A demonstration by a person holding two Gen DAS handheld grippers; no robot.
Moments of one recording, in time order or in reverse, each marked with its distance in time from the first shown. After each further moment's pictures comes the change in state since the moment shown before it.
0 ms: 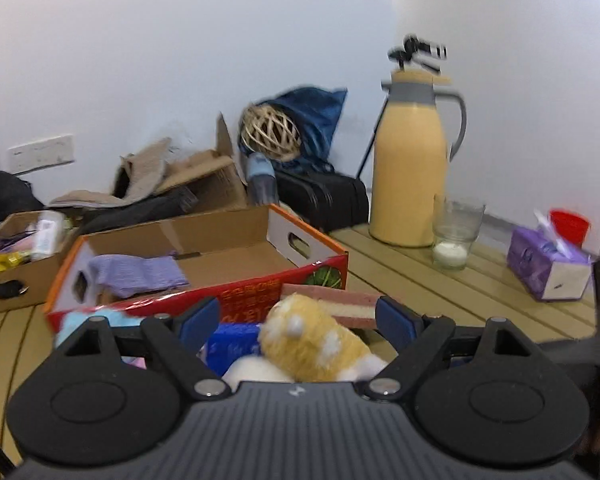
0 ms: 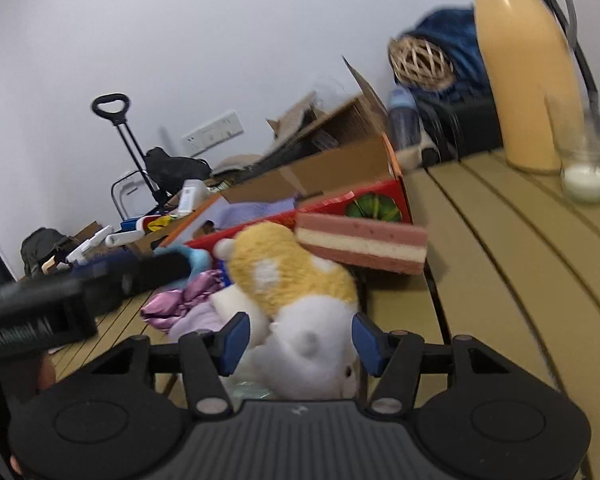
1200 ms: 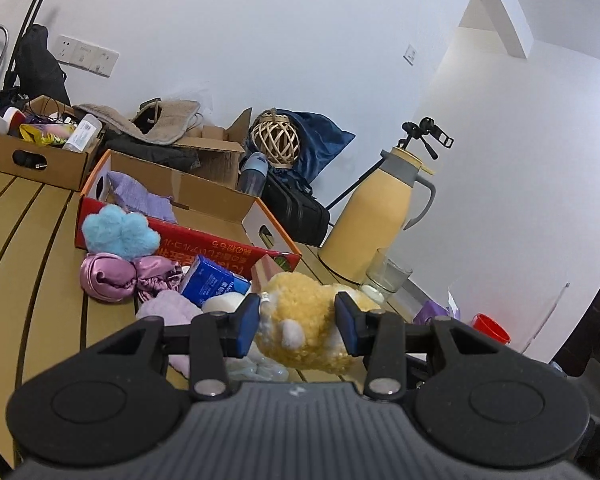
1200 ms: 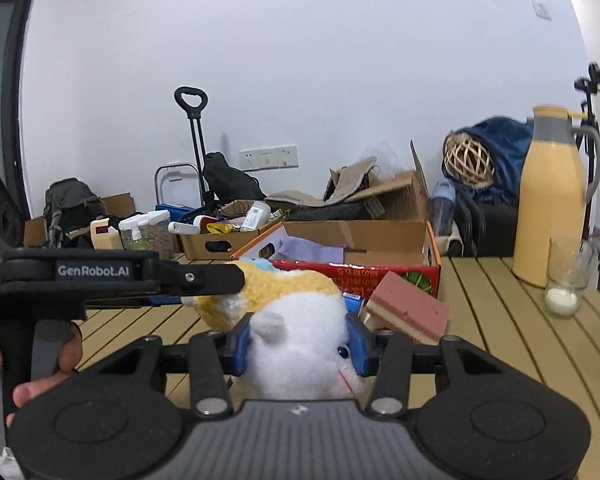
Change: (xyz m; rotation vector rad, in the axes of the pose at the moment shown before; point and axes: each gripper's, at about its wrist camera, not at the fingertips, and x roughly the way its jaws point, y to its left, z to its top) left arm -0.130 0.042 -0.024 -0.453 -0.056 -0.175; right arm -0.124 0.117 -0.020 -0.379 -0.137 -0.042
